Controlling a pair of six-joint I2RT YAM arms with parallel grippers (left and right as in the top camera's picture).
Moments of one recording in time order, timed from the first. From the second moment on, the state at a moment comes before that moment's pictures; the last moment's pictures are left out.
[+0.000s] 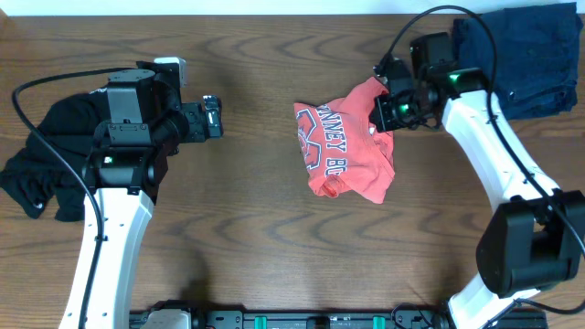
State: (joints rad) left arm -0.02 1.27 1.15 -0.60 0.17 -0.12; right arm 0.19 1.83 1.48 -0.84 -0.40 -0.02
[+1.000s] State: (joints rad) left arm -0.02 1.27 1.15 -0.60 0.17 -0.12; right arm 0.05 2.00 1.57 -0.90 -0.47 -0.04
